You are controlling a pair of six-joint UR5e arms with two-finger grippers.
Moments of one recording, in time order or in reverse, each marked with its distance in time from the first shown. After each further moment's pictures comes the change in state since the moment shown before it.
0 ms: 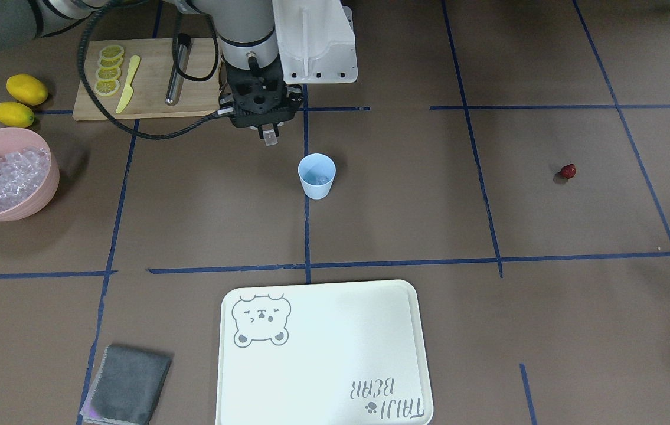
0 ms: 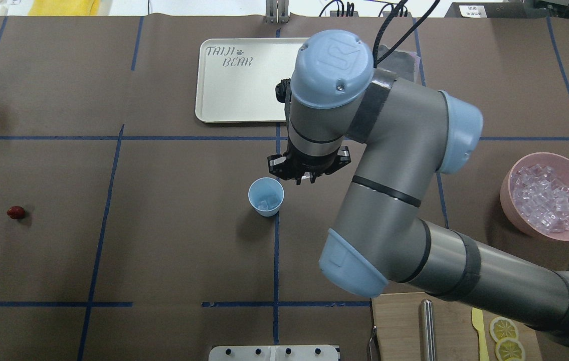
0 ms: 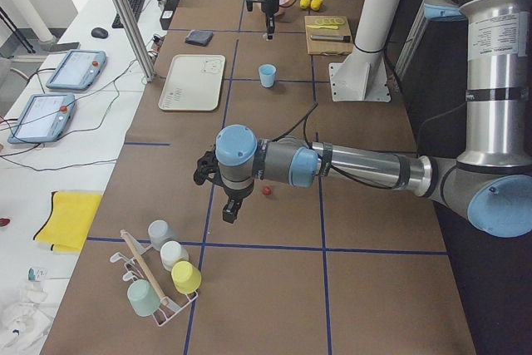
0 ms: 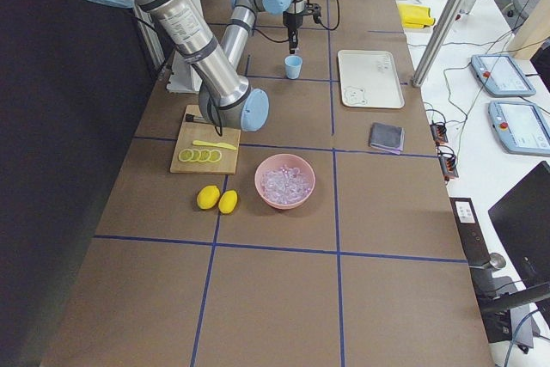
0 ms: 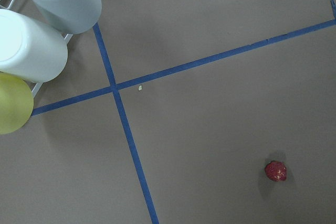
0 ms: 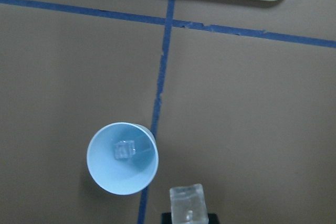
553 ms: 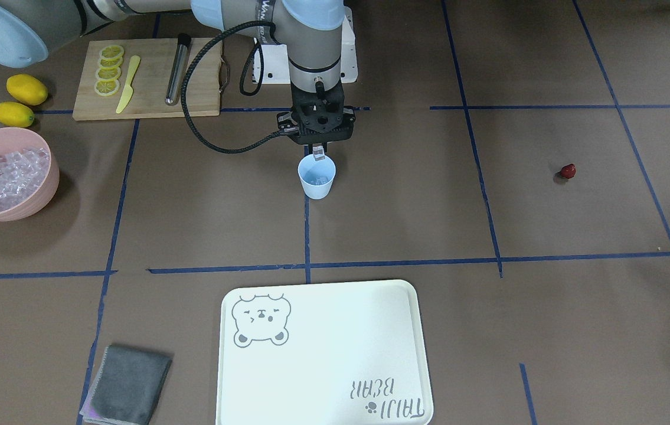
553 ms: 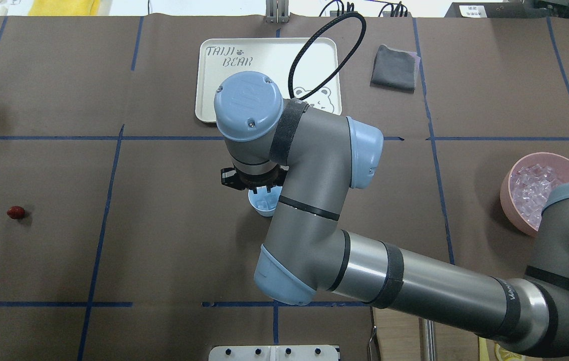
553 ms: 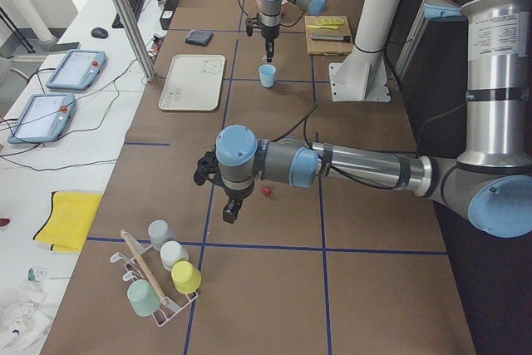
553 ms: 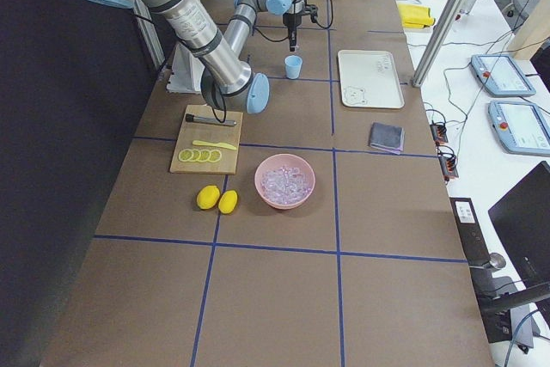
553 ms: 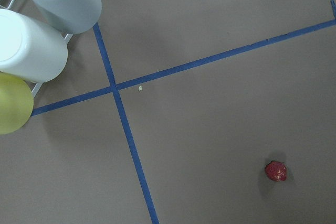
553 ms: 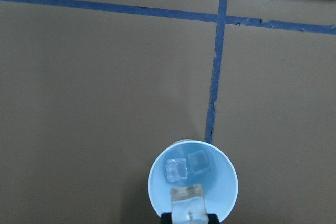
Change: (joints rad) left arm 0.000 0.001 0.000 0.000 0.000 0.000; right arm -0.076 0.101 -0.195 0.092 -0.079 0.079
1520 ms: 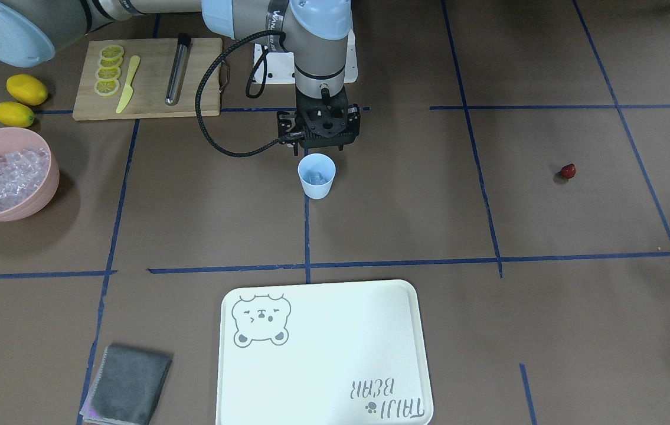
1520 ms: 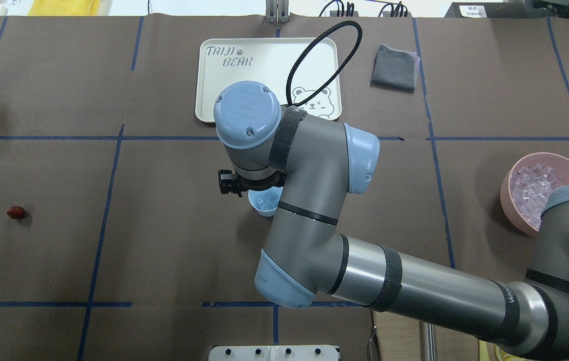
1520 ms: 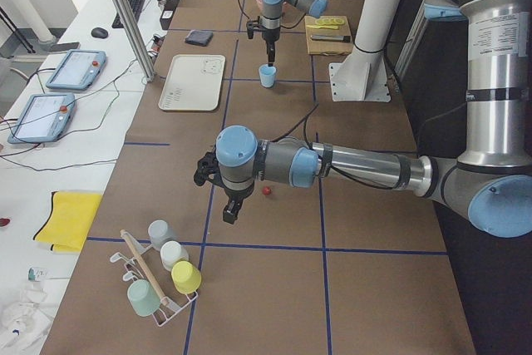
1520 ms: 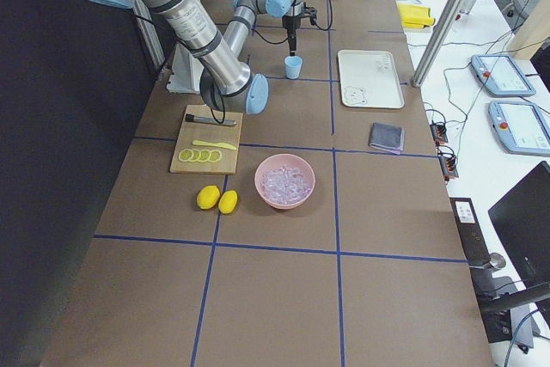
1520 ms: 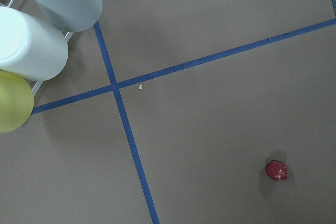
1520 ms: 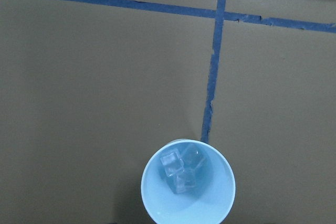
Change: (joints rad) left arm 0.000 0.000 0.002 0.000 0.000 0.000; right arm -0.005 -0.007 0.001 0.001 -0.010 -0.013
